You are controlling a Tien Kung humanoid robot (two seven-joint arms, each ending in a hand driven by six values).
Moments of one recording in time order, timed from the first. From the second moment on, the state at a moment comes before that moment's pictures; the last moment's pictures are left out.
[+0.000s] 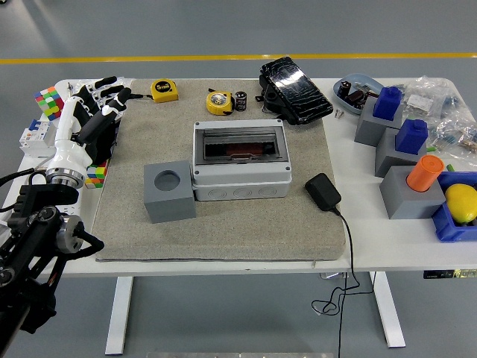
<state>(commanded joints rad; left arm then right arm) -0.26 0.12 -1.33 -1.34 1.04 0.24 -0.12 0.13 -0.41 0.38 0.33 0.04 -0.11 -0.04</state>
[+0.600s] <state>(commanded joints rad) -0.25 0.12 -1.33 -1.34 1.04 0.24 -0.12 0.12 -0.41 0.38 0.33 0.04 -0.10 -0.04</state>
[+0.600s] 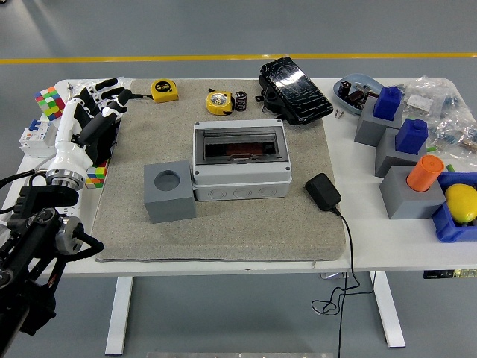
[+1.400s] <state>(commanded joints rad) -0.26 0.12 -1.32 -1.34 1.04 0.24 -0.11 0.13 -0.41 0.39 0.33 0.03 -0.11 -0.04</state>
